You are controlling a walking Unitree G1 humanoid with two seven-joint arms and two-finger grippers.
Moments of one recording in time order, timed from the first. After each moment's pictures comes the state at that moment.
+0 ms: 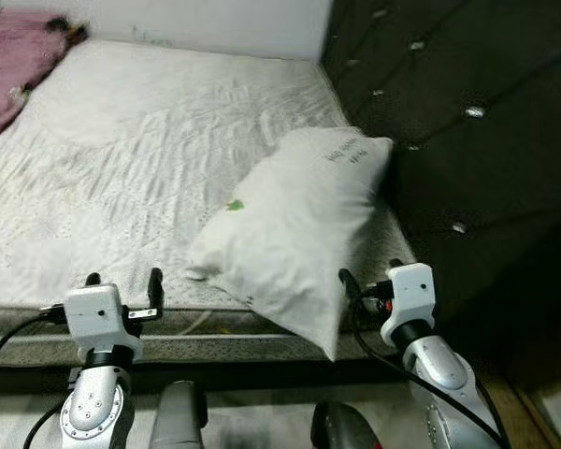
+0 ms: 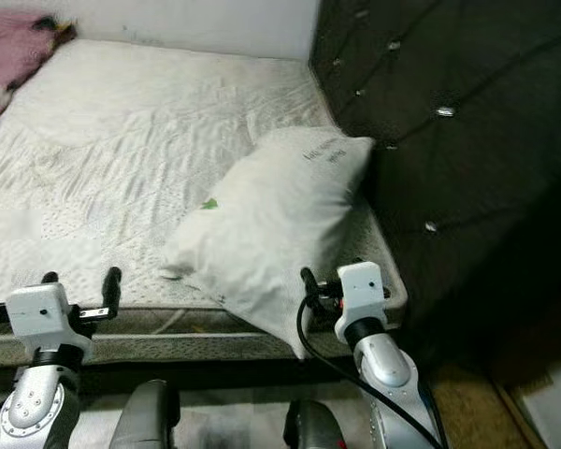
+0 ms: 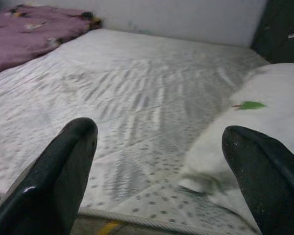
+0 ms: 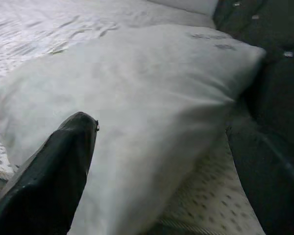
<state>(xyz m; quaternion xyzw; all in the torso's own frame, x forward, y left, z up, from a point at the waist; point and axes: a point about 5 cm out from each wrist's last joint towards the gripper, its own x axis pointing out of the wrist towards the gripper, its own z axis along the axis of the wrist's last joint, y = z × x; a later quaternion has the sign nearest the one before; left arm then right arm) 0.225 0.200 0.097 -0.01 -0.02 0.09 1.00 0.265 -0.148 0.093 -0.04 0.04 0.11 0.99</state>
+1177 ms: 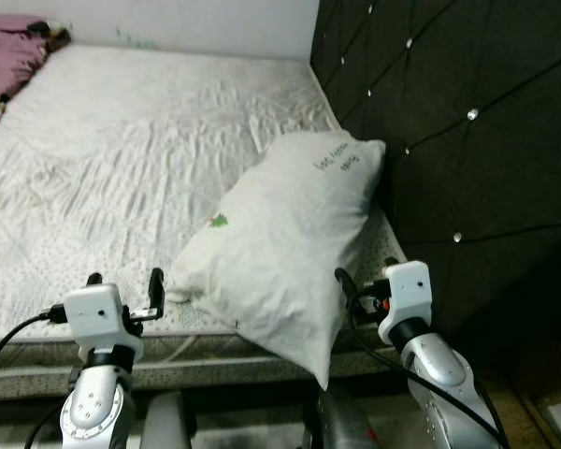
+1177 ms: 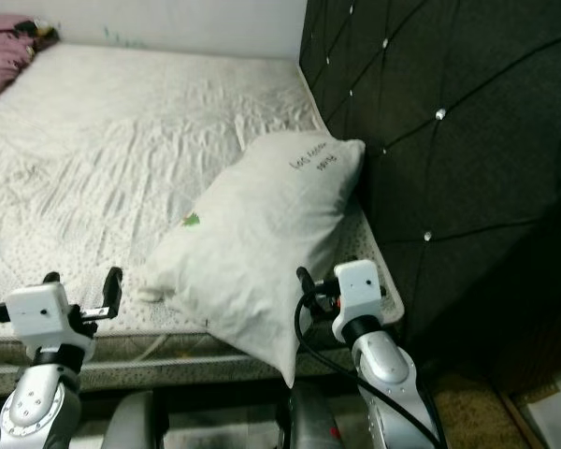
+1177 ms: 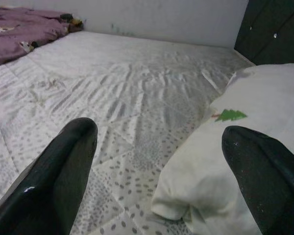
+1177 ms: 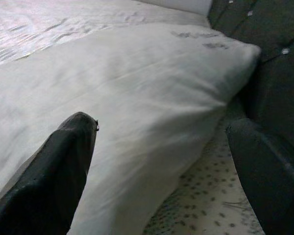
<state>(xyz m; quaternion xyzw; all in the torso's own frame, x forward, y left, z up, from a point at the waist) 0.228 0.198 0.099 -0.01 -0.02 0.07 1.00 0.268 -0.145 0.094 -0.04 0.04 0.13 0.99</state>
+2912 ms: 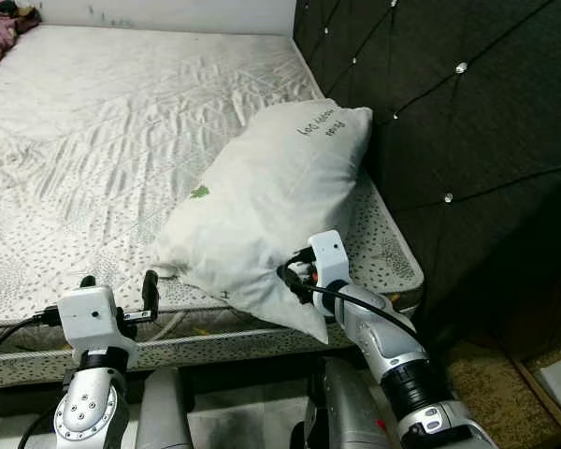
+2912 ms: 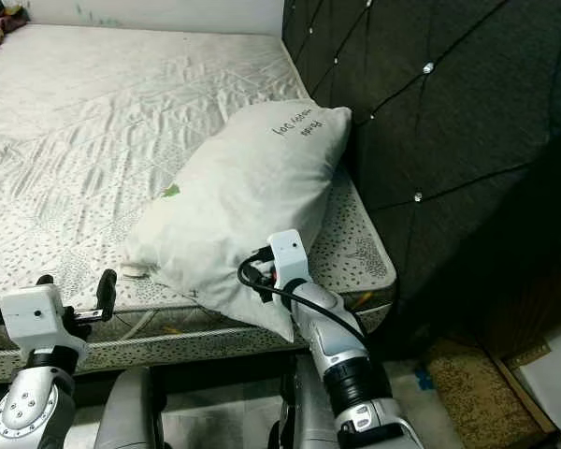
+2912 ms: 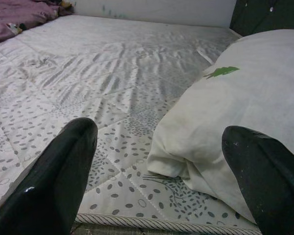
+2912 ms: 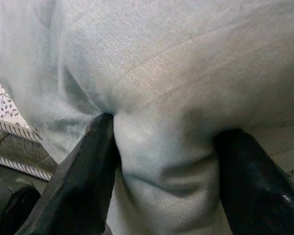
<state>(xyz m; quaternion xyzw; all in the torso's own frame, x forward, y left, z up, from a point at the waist) 0.223 0.206 0.096 -0.01 -0.01 0.09 1.00 0.328 -0.065 0.084 0.00 0.21 0.24 0.95</state>
